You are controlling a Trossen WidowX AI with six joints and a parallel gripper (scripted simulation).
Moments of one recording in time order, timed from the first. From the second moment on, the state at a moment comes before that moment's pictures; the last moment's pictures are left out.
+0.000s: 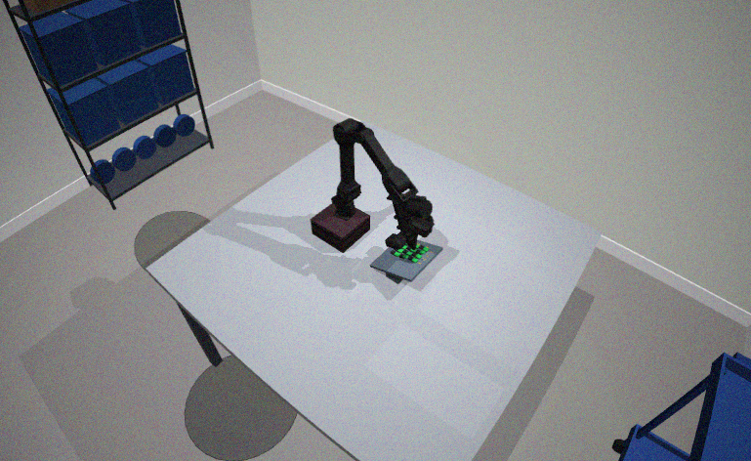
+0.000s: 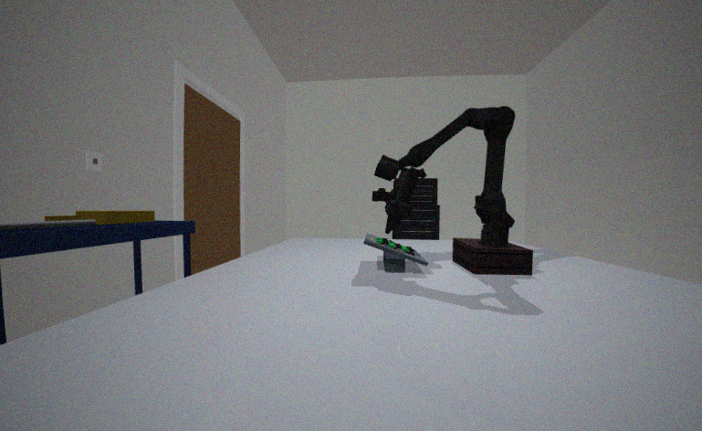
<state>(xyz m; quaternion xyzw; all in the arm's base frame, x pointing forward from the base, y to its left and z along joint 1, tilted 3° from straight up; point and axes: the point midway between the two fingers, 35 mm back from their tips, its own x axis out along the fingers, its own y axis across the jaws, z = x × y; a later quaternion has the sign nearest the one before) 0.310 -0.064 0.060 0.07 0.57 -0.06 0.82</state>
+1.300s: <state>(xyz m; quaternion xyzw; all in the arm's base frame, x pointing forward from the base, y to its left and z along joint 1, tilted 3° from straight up) 0.312 -0.064 0.044 0.07 0.57 -0.06 0.82</state>
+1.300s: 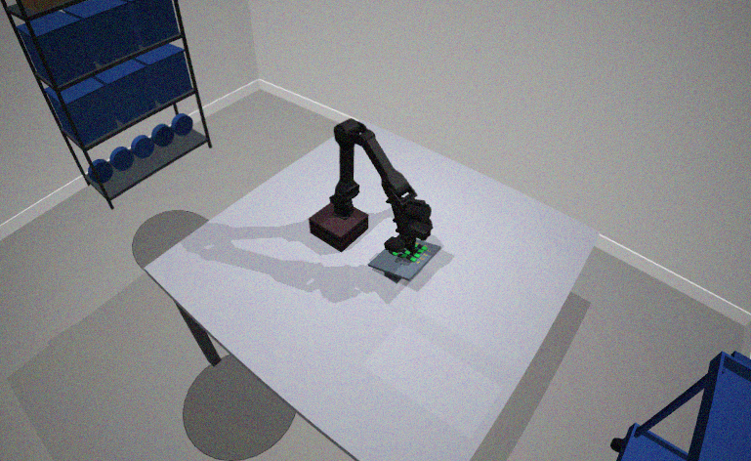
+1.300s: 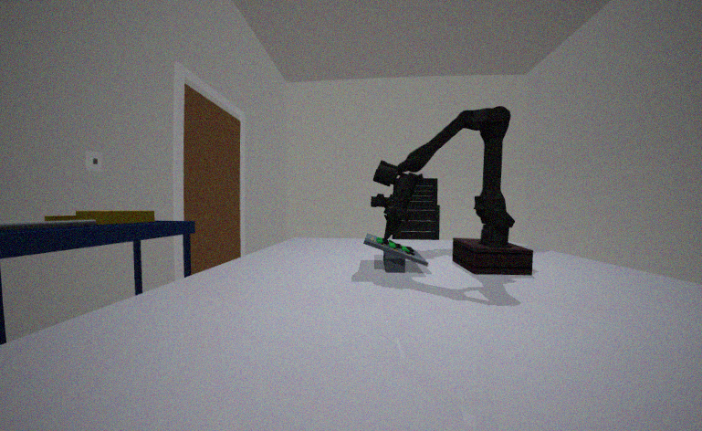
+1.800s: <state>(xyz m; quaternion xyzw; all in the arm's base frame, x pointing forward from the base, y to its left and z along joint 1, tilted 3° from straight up) 0.313 -0.064 0.043 0.07 0.57 -0.06 0.82</state>
